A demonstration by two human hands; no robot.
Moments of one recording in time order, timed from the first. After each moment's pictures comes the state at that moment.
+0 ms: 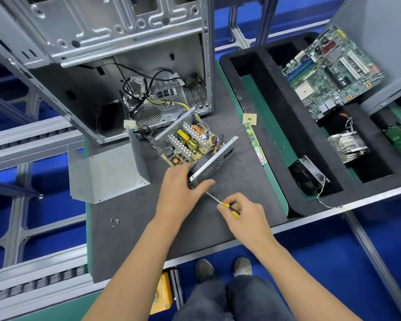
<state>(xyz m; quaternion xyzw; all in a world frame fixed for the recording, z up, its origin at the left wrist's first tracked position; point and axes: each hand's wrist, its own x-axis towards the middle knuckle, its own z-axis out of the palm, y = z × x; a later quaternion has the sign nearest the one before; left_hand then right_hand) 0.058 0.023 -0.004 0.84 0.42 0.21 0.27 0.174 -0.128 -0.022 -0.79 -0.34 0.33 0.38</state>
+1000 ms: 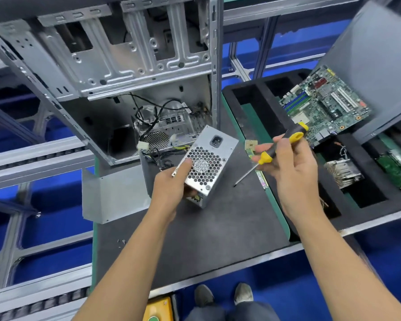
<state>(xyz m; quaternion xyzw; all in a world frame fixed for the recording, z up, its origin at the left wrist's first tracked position) 0.073 0.060 0.073 0.48 0.52 0.25 0.67 0.242 -0.075 0.120 -0.58 -0.27 0.24 0.72</state>
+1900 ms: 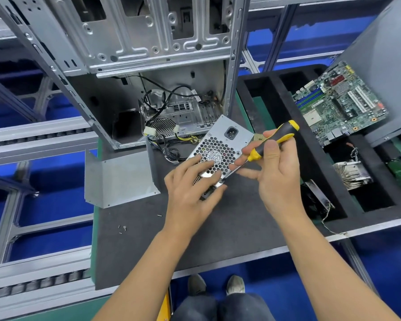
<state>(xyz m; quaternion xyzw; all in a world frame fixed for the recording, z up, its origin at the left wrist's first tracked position) 0.060 0.020 0.046 0.84 0.29 0.42 0.16 0.205 -0.051 0.113 -0.57 -0.31 0.28 0.71</state>
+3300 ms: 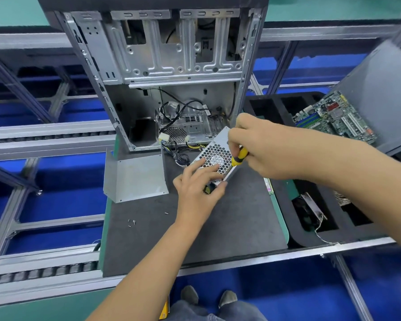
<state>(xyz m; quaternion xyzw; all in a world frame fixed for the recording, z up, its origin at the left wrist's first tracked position) 0.063 0.014 0.047 0.77 0.38 0.43 0.28 0.207 -0.029 0.250 -0.65 -0.75 0.14 -0.06</state>
